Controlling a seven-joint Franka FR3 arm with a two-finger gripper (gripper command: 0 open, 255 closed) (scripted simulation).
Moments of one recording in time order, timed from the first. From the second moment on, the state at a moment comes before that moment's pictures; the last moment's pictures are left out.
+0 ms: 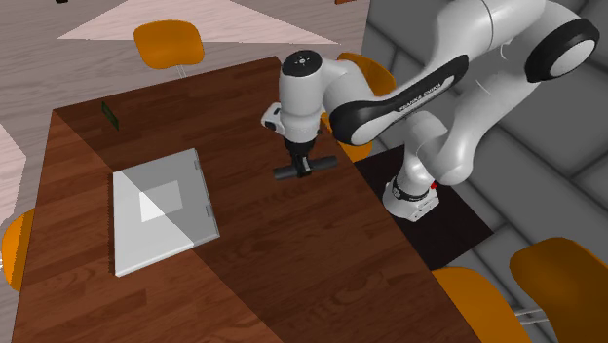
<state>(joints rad) -0.16 -0.47 -0.04 -2.43 -0.10 1.98 -0.09</state>
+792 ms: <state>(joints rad) -0.23 -0.10 -0.18 -2.06 -0.10 2.00 -0.31</state>
